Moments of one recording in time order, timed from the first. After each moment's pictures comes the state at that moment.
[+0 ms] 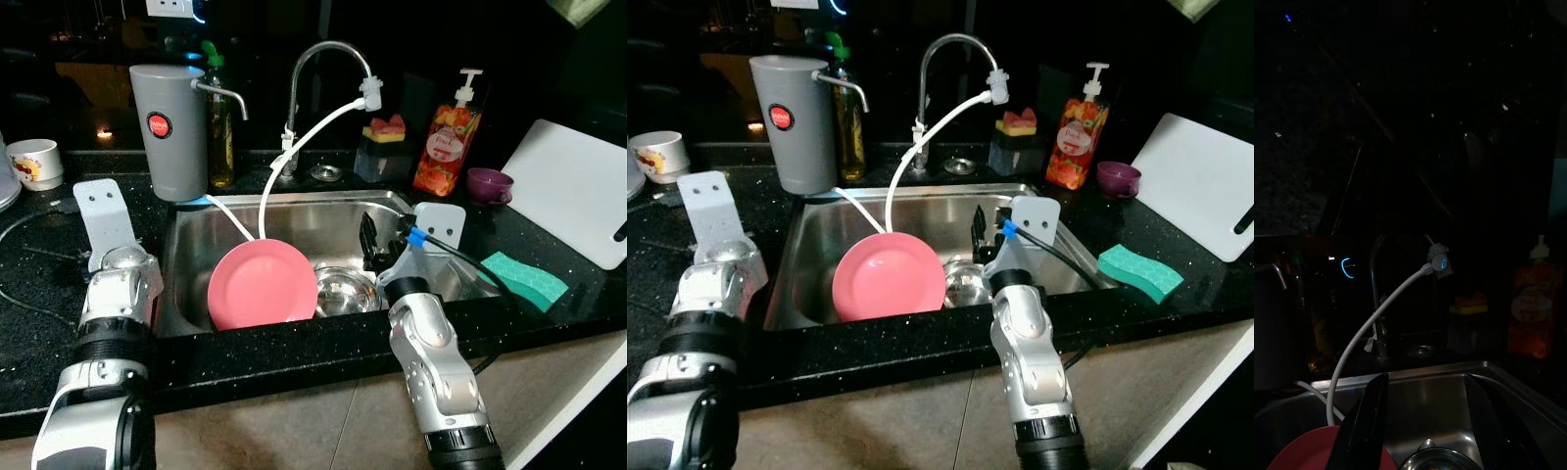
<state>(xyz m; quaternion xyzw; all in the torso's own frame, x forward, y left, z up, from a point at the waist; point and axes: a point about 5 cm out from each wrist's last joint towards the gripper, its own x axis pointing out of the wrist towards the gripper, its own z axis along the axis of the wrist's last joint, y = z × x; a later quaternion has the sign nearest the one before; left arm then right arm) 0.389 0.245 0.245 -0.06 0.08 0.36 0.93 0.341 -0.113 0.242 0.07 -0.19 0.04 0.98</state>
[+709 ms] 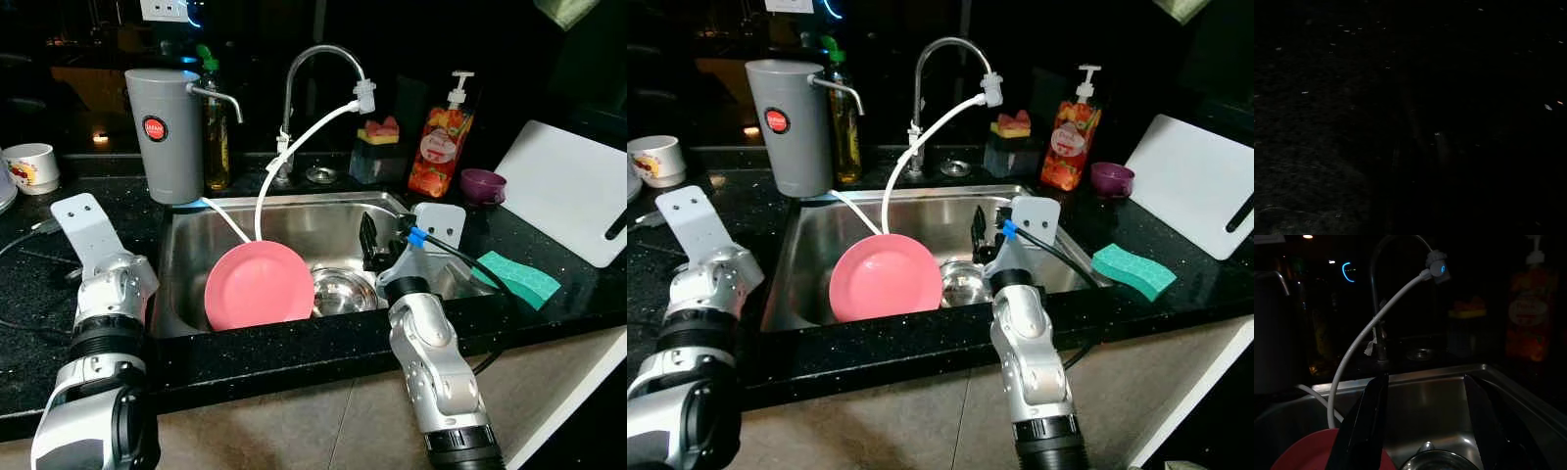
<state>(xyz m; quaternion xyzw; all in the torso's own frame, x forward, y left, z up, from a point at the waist) 0.383 0.259 0.230 -0.15 0.12 0.41 0.89 0.341 -0.113 0.242 0.07 -0.19 0.04 0.98</state>
